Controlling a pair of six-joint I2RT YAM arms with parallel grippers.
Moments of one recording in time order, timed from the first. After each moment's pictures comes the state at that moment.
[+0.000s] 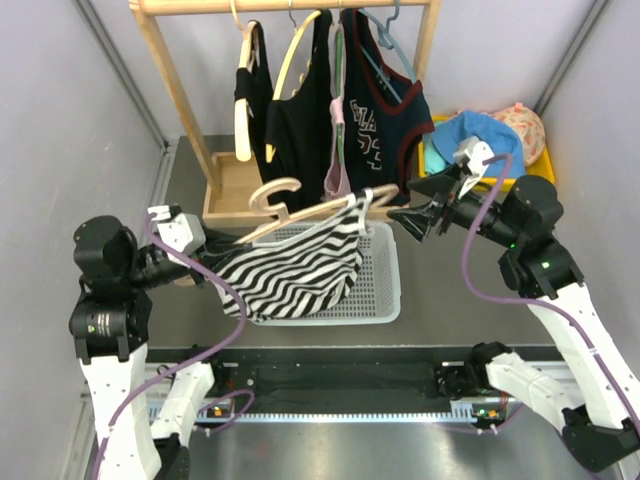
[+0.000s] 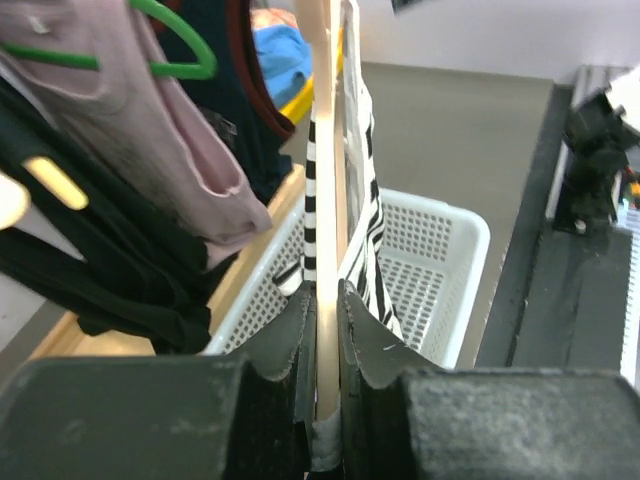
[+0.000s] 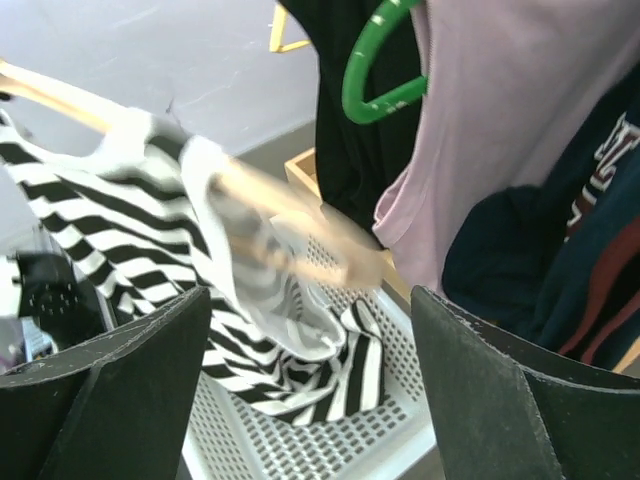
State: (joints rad) left arm 0.07 0.71 1.33 -0.77 1.16 0.32; right arm 0.40 0.89 1.11 -0.21 -0.60 0.12
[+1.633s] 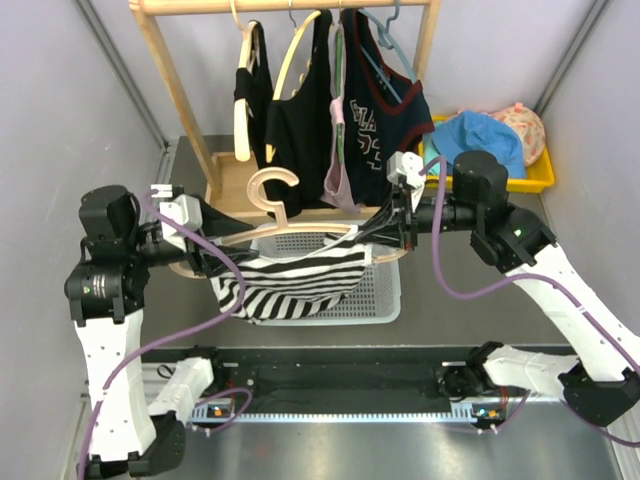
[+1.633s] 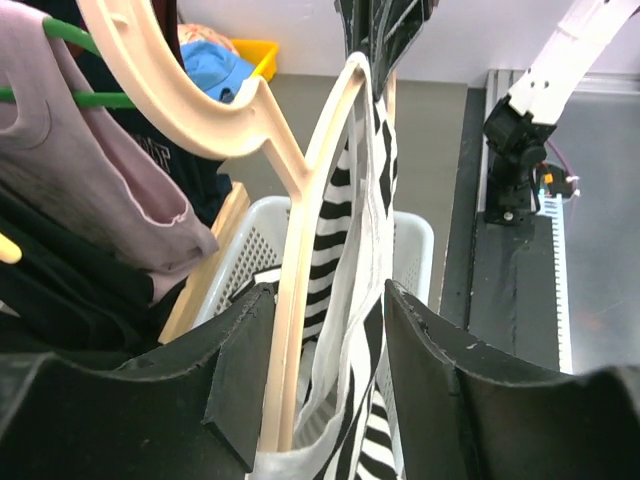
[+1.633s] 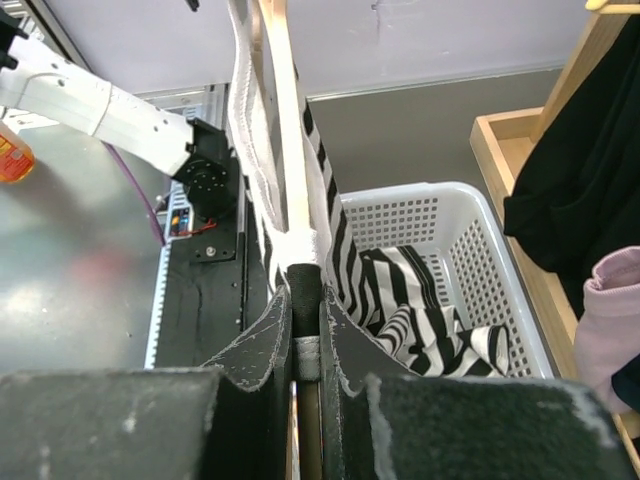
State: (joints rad) left arm 0.07 0.89 1.47 -1.03 1.35 0.57; right arm 0.63 1.11 1.36 -0.52 -0.86 -0.14
